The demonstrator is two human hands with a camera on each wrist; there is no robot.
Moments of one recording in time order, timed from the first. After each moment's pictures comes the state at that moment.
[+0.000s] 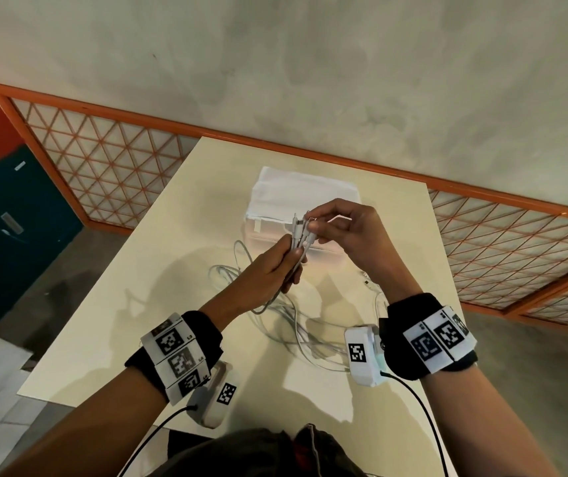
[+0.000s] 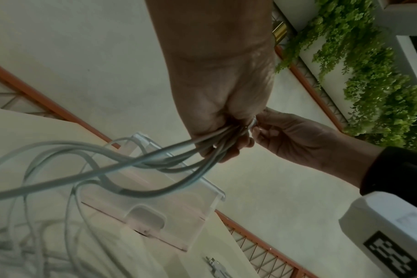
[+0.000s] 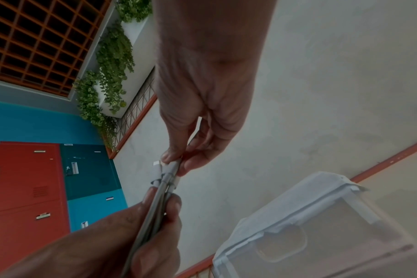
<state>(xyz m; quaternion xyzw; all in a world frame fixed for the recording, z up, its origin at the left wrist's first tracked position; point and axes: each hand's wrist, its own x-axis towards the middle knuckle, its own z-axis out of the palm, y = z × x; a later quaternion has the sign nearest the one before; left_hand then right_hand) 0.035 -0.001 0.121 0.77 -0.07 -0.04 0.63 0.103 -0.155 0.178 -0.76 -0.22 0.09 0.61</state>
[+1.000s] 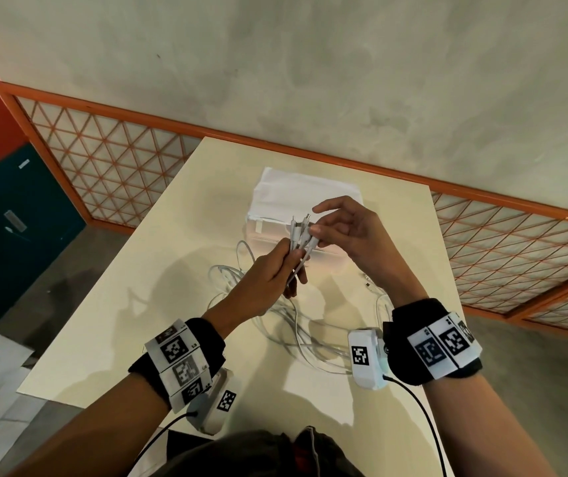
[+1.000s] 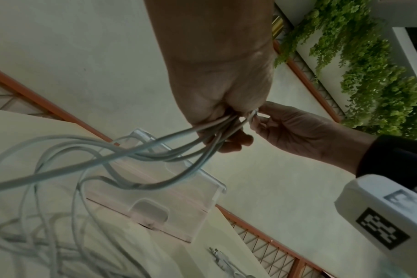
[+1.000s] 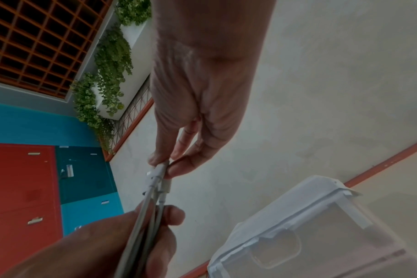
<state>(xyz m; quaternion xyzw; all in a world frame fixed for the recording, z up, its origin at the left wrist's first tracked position) 0.029 -0.007 0.121 0.78 -0.06 0.01 0.62 0.100 -0.160 0.179 -0.72 -0.22 0.13 0.64</state>
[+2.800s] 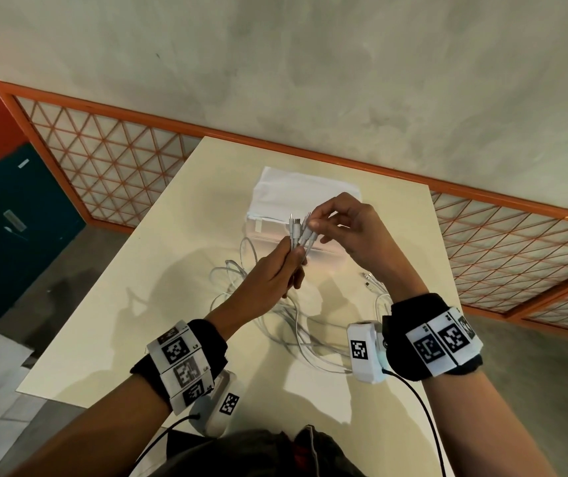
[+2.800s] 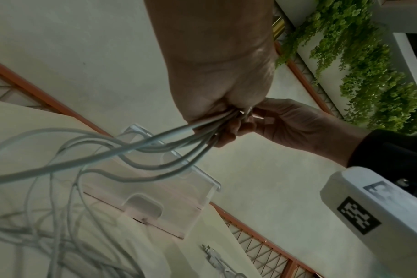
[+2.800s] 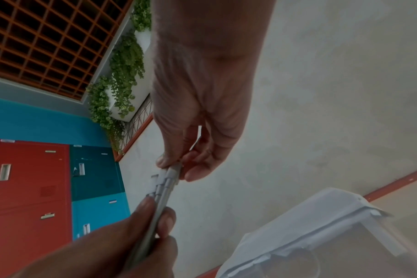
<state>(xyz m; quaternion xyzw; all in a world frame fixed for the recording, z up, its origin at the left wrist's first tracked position) 0.027 -0.012 0.124 0.77 -0.06 0.02 0.63 0.104 -0.155 0.186 -0.78 -0.26 0.07 0.56</state>
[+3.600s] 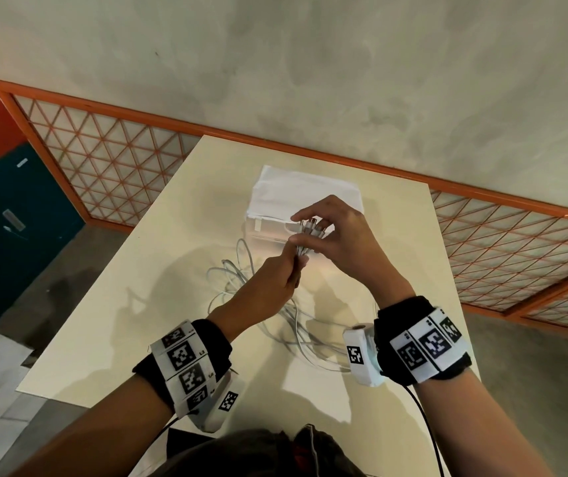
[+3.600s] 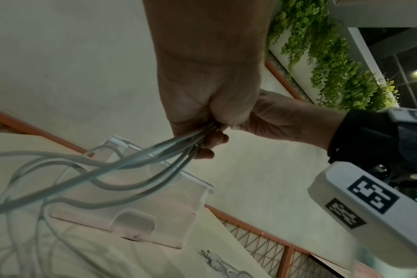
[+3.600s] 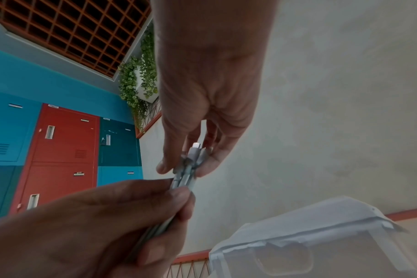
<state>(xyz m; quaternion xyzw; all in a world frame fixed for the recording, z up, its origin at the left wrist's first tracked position) 0.033 -0.014 0.118 0.88 -0.08 0.01 0.48 0.099 -0.144 0.175 -0.85 -0.32 -0.03 0.41</state>
